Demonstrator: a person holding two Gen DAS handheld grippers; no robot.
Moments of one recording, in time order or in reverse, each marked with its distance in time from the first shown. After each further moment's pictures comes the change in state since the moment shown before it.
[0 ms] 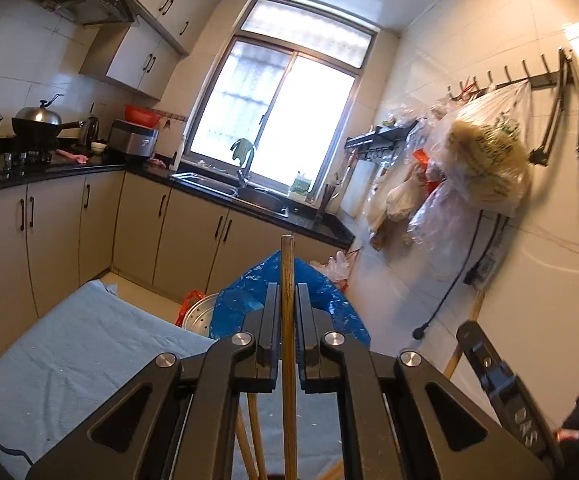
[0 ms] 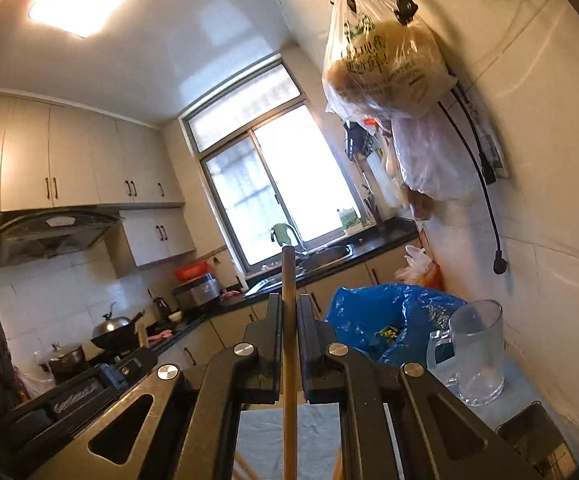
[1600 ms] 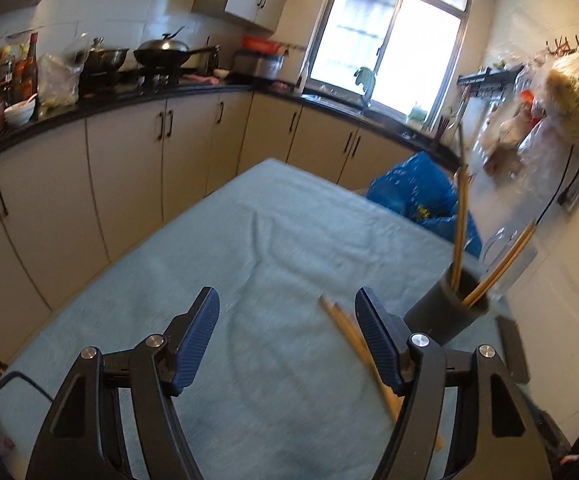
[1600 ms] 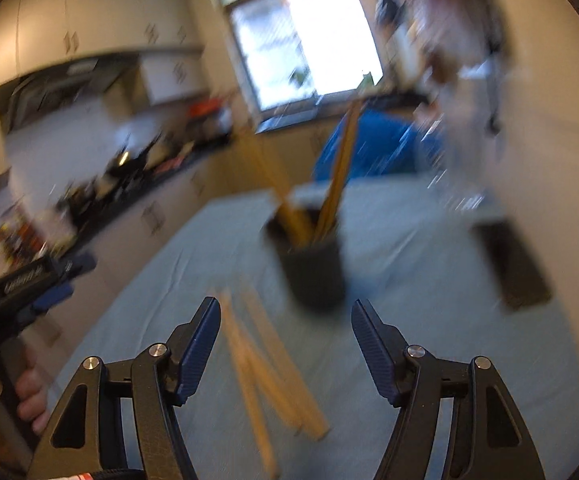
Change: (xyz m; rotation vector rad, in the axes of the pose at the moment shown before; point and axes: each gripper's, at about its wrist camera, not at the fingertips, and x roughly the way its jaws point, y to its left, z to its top) left arm -0.186 0.145 -0.122 -0.074 0.284 0.389; right arm -0.124 0.009 -0.154 -0.154 0.630 0.078
